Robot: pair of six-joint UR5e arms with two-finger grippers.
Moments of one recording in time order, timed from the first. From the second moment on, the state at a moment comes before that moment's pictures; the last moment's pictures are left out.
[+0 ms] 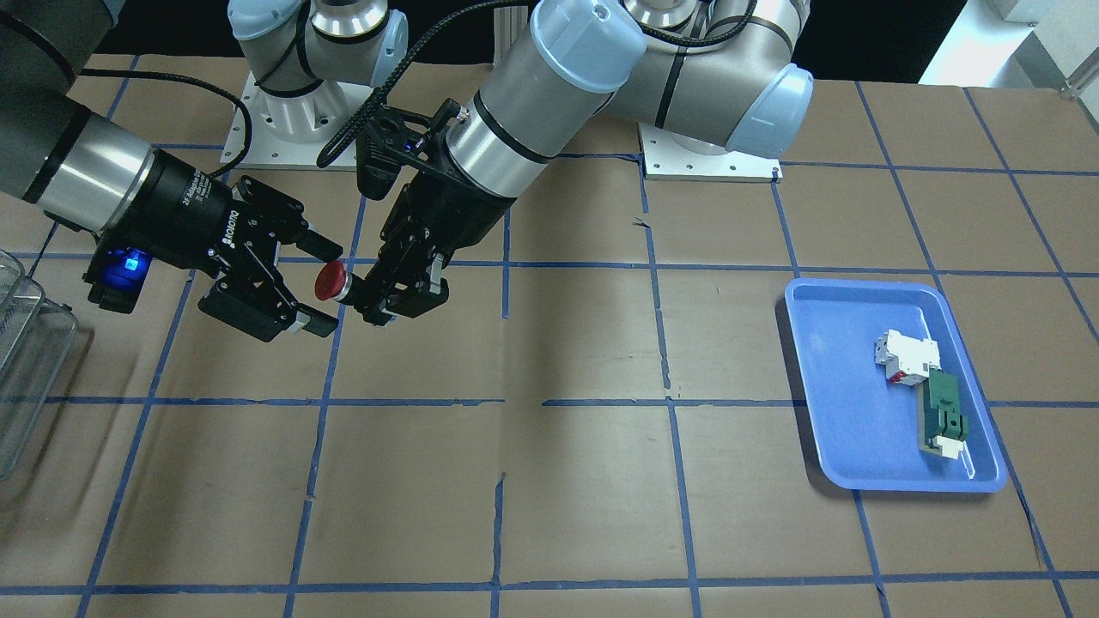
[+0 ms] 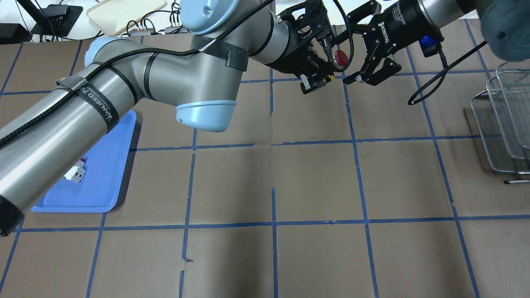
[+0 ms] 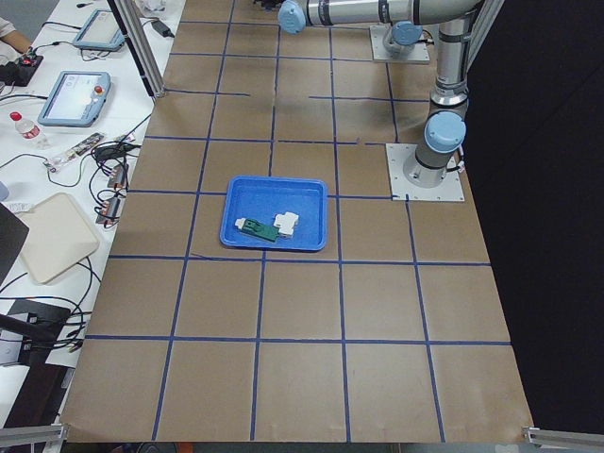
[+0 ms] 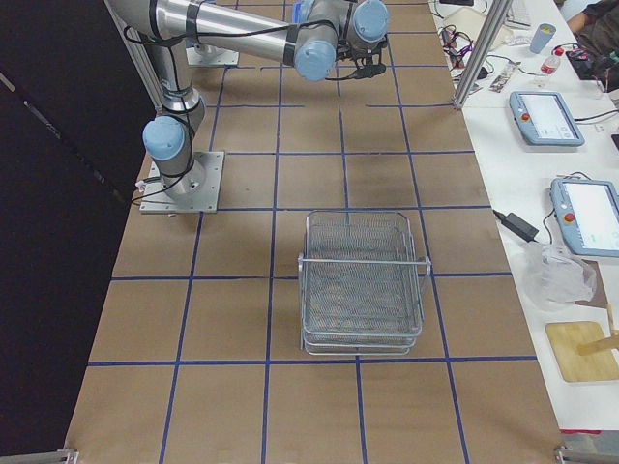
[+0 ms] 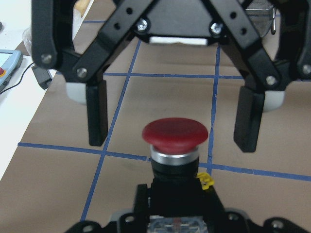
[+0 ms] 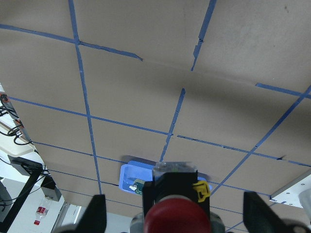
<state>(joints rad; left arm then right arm) -1.93 -1.87 -1.57 -0.75 1.08 0.94 1.41 -1.43 1.57 -1.62 -0.82 1.14</state>
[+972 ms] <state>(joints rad) -1.93 -1.87 -1.57 -0.75 1.08 0.94 1.41 -1.43 1.57 -1.61 -0.81 1.14</state>
